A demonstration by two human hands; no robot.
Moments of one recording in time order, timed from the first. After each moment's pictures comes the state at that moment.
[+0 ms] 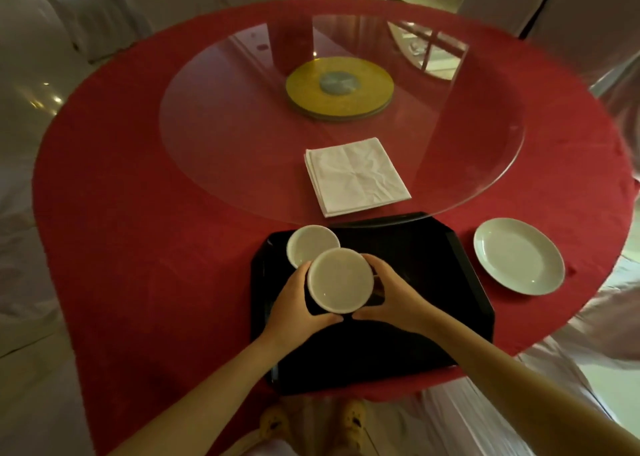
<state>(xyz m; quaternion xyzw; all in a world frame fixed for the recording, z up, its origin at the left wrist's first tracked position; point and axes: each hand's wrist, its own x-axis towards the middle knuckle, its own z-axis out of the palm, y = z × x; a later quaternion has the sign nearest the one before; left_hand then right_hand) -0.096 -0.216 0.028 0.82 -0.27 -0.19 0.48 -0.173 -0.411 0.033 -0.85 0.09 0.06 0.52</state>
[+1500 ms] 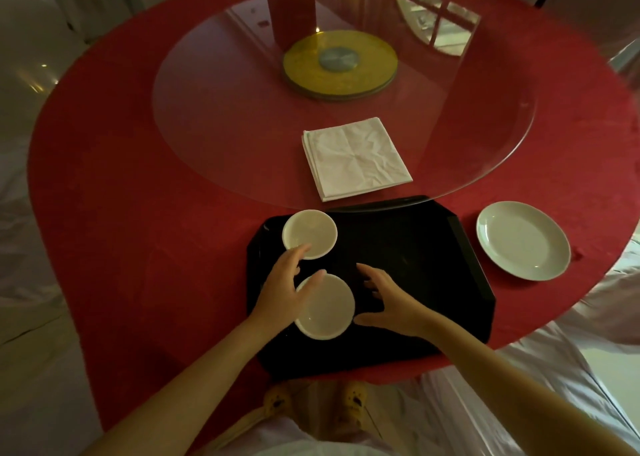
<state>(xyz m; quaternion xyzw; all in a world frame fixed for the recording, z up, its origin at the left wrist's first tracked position) -0.095 -0.215 0.038 0.83 -0.24 -0.18 0.47 -0.193 -0.411 0.002 -0.84 0.12 0.20 0.50</state>
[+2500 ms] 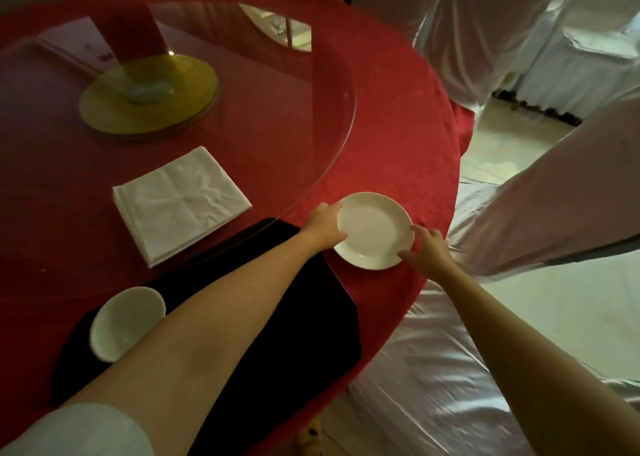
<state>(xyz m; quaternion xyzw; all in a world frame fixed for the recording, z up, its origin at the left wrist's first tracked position) -0.113 -0.588 0.010 0.81 -0.47 -0.30 0.16 -0.312 -0.676 -0.007 -0.79 0.53 0.00 0.31</state>
